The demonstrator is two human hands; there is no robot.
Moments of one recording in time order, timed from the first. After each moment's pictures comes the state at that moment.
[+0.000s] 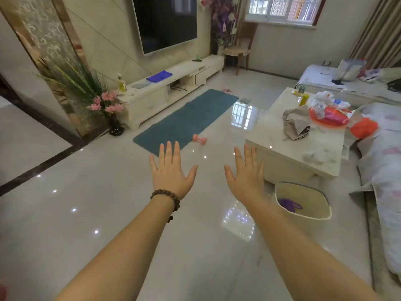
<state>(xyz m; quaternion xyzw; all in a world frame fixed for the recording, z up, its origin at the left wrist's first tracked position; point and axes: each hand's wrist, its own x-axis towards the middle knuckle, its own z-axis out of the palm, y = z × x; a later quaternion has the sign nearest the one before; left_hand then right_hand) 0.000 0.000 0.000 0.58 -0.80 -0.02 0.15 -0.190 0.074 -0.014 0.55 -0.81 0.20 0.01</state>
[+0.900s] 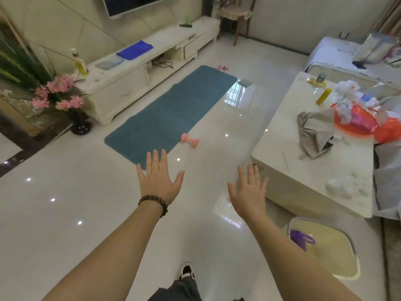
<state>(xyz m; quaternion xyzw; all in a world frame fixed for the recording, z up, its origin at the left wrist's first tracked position) -0.157 -0.421 -0.096 0.61 -0.79 -0.08 0.04 -0.364 -0.298 -0.107 0.49 -0.87 0.09 -0.08</state>
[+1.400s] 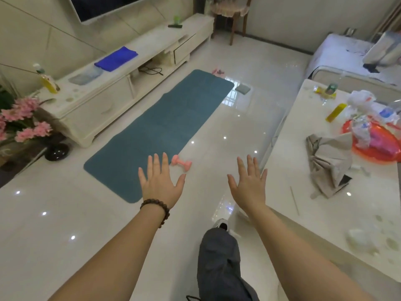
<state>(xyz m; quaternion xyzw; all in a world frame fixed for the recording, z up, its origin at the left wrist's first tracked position) -0.333 -0.664 -0.123 0.60 -0.79 -0.09 0.04 -0.545 -0.566 -0.126 0.48 -0.87 0.07 -0.09</state>
